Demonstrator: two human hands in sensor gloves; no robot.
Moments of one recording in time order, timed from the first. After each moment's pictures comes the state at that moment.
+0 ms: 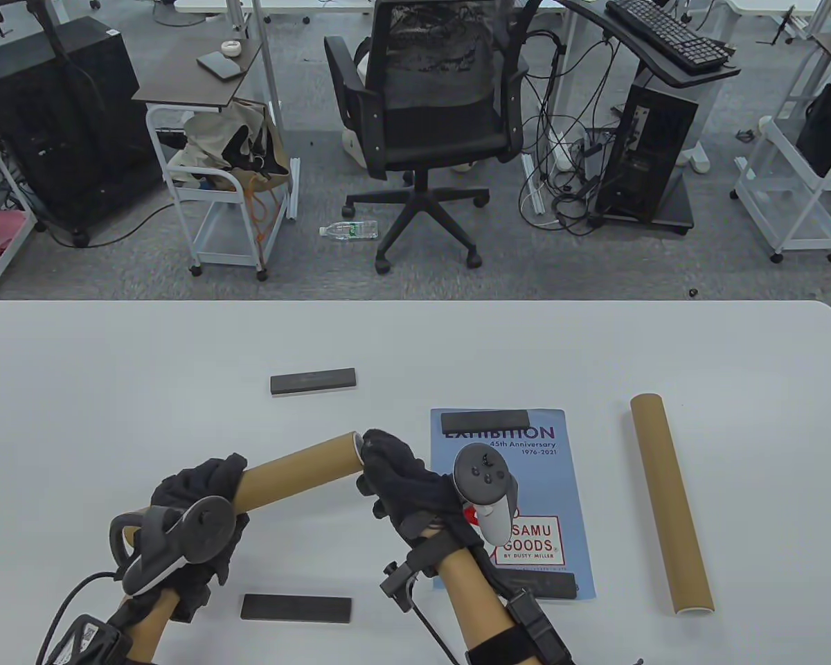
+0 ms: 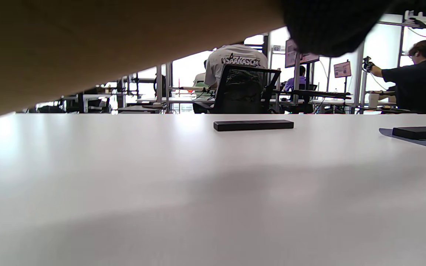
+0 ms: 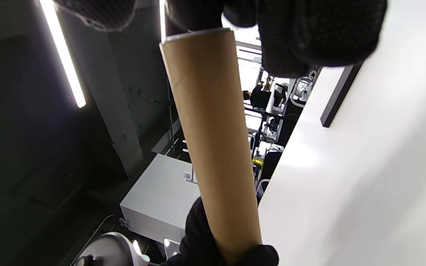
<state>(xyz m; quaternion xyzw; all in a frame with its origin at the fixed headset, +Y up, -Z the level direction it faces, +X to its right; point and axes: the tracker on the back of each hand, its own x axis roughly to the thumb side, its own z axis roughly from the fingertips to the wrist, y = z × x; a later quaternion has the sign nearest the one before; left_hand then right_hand) -0.295 -0.707 -0.298 0.06 -0.04 0.04 1.00 0.018 -0.714 -0.342 0.18 0.06 0.74 0.64</state>
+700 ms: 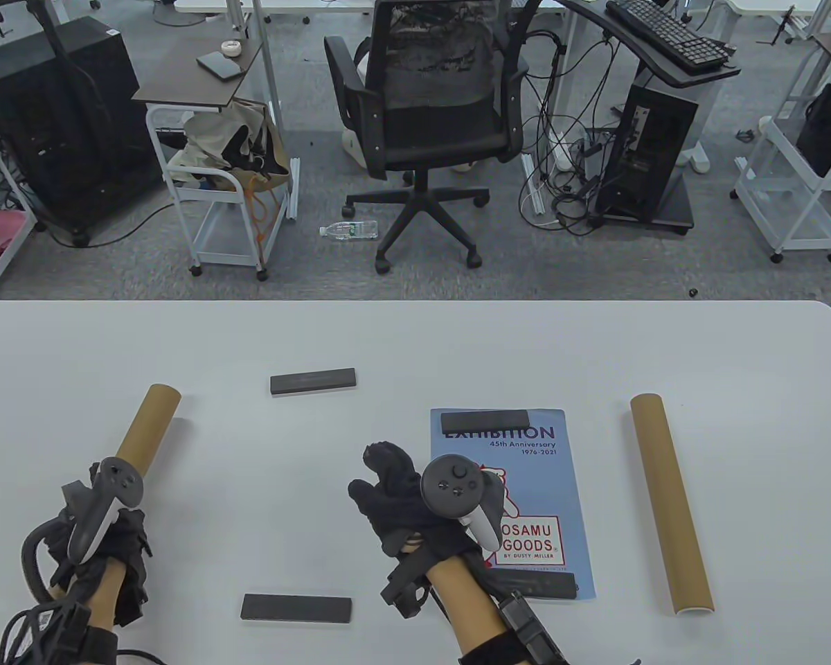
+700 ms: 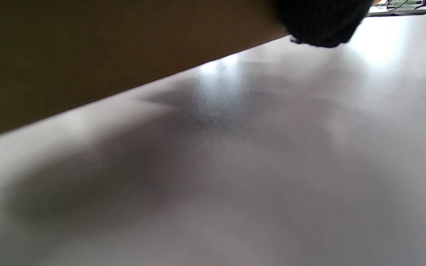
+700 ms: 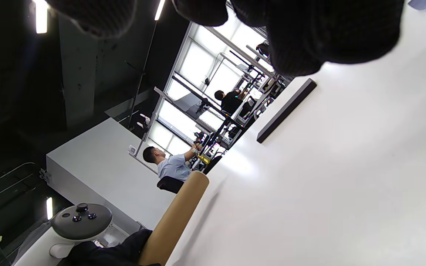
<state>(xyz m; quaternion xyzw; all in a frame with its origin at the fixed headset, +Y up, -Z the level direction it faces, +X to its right) -0.414 -0.759 -0.325 -0.11 0.31 -0.01 0.94 0.009 -0.724 -0.339 0.18 0.05 0.86 0.47</state>
